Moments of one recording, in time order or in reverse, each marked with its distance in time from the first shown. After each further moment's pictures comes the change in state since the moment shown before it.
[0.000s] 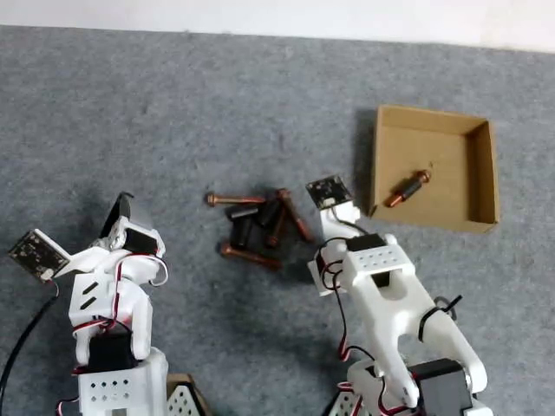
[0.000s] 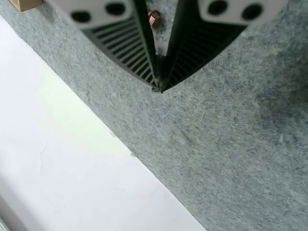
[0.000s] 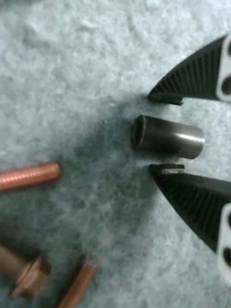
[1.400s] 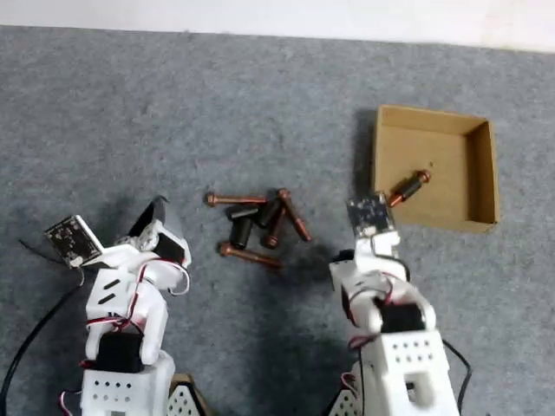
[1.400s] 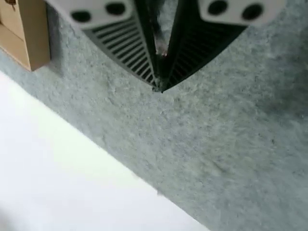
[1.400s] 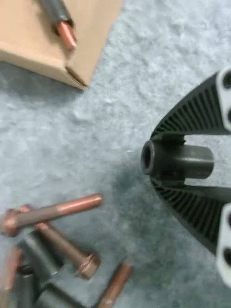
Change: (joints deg) left arm 10.4 -0.1 -1.5 4.2 -5.3; right arm 6.4 -51.9 24.4 -3.5 0.0
